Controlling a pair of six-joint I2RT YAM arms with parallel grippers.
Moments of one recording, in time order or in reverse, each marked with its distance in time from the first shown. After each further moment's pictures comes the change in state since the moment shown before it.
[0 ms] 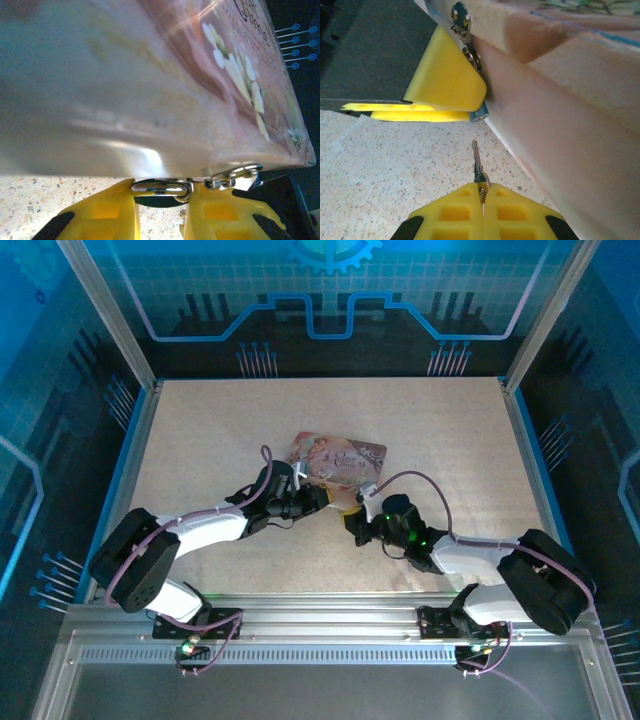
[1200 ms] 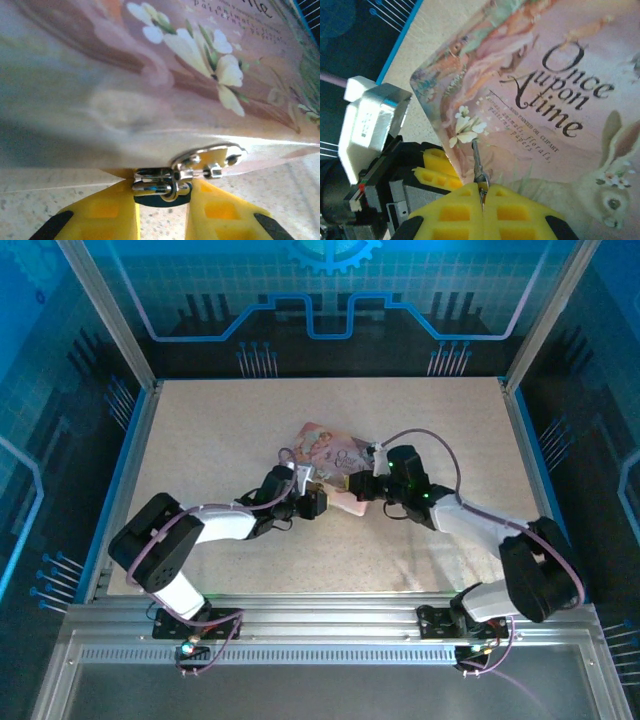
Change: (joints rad) left arm 0.006 0.118 -0.035 0.139 -0.094 0.443; right arm -0.220 0.021 0.341 -0.410 -0.186 0.220
